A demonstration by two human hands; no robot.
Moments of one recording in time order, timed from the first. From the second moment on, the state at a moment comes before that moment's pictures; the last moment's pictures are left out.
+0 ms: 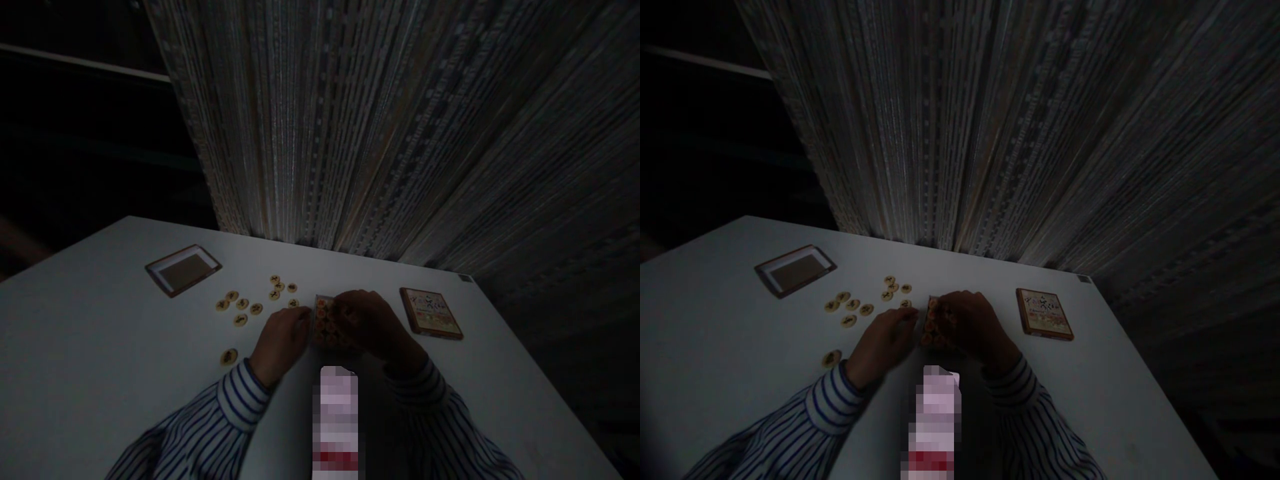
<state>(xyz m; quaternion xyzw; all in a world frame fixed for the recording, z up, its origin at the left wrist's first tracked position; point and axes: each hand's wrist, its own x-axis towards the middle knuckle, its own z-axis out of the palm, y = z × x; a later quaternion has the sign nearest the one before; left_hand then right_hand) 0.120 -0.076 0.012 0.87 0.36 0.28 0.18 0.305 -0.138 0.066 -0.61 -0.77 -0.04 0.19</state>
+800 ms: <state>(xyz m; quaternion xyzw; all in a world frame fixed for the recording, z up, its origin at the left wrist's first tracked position) 0.122 -0.082 0.008 0.90 0.36 0.19 0.19 0.306 -0.132 0.049 -0.59 -0.80 0.05 0.09</state>
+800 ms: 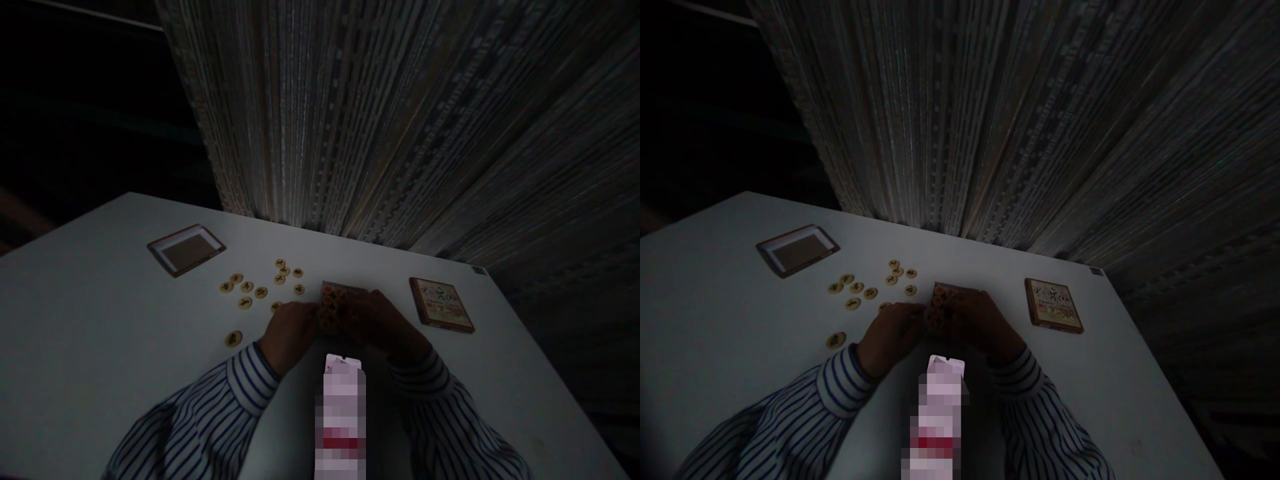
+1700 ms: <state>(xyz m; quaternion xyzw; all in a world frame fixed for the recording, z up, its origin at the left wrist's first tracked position) 0.121 -0.080 0.003 0.89 0.36 0.19 0.19 0.307 -0.130 0.037 -0.56 -0.82 0.06 0.07</state>
